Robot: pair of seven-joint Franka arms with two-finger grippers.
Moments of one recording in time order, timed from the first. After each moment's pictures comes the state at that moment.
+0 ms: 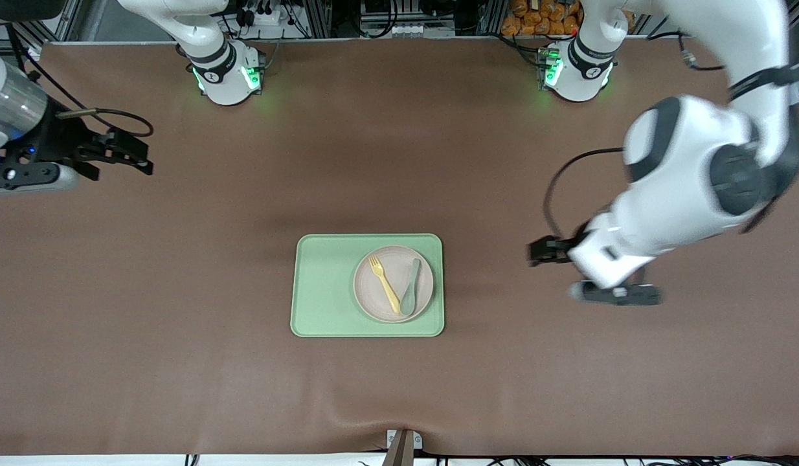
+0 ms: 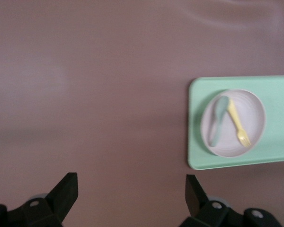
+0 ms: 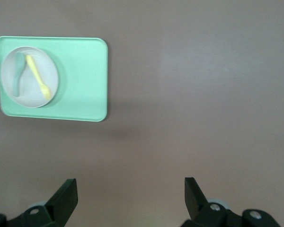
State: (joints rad) left arm -0.22 0.43 -0.02 -1.24 -0.17 1.70 -0.23; right arm 0.01 0.04 0.13 -1.53 0.11 1.52 0.07
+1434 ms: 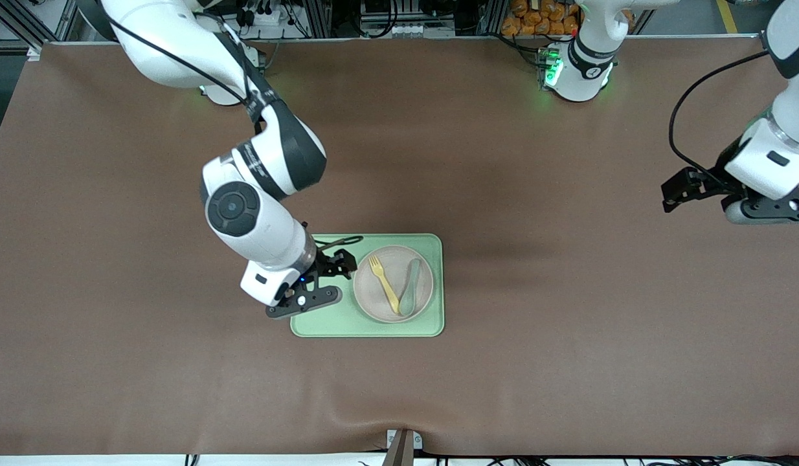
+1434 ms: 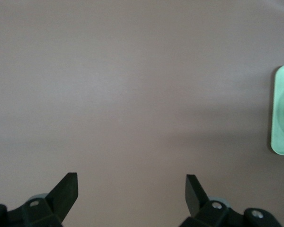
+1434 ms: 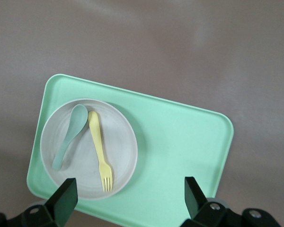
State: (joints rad) left arm -0.03 0.05 -0.11 -1.62 0.04 1.73 -0.11; right arm 0.40 0.72 0.12 -1.18 0.04 2.02 0.22
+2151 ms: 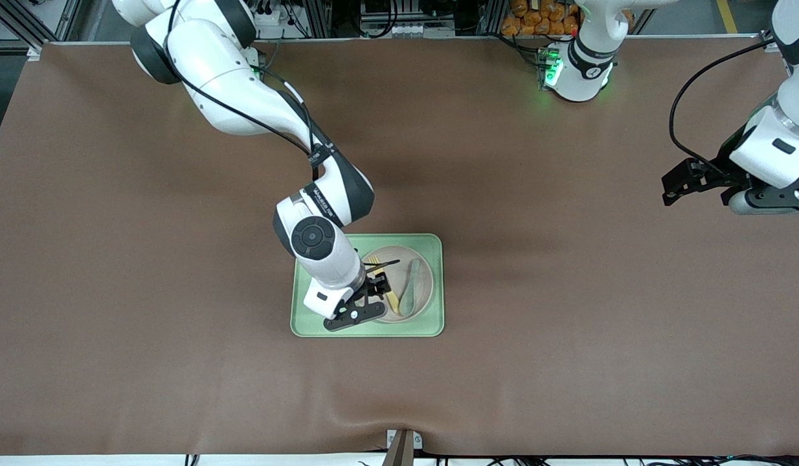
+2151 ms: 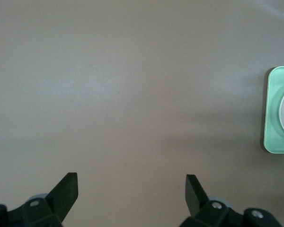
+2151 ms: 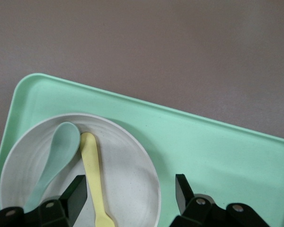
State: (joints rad) left arm 0.01 0.02 -0.12 -1.62 0.02 1.71 -0.12; right arm 0.53 0.96 0.05 -1.09 0.02 2.19 0.27
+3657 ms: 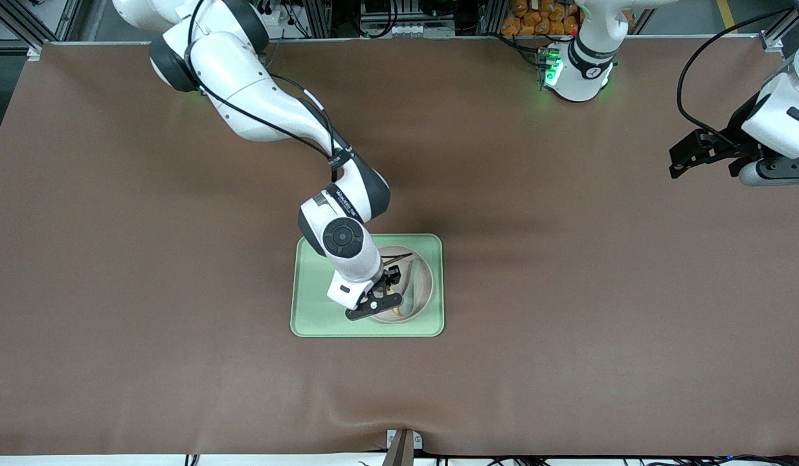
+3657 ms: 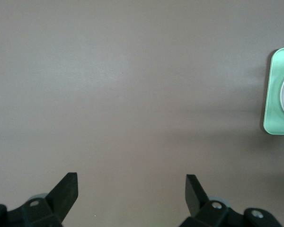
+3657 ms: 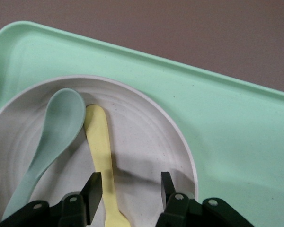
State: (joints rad) left arm 0.01 -0.03 -0.12 -1.62 0.02 1.60 -0.12; right arm 0.58 1.02 0.05 -1.09 0.00 2.19 0.31
